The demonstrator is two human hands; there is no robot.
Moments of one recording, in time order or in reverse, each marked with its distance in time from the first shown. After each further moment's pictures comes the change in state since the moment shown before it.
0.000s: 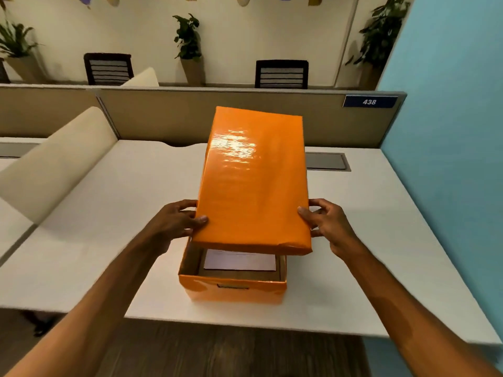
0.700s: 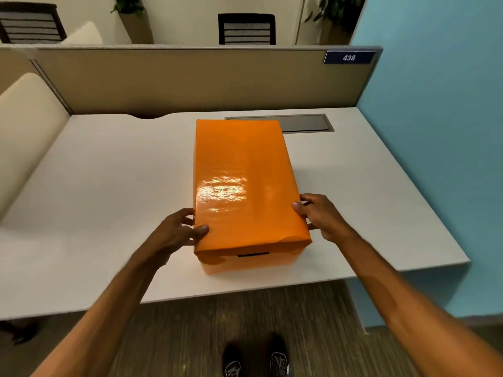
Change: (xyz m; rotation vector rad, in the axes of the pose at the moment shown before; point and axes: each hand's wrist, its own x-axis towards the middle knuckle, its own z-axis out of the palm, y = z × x) left_hand 0.004 -0.082 -0.032 0.122 -0.190 -0.044; right_hand -0.040 0.029 0.072 -0.142 0.046 0.270
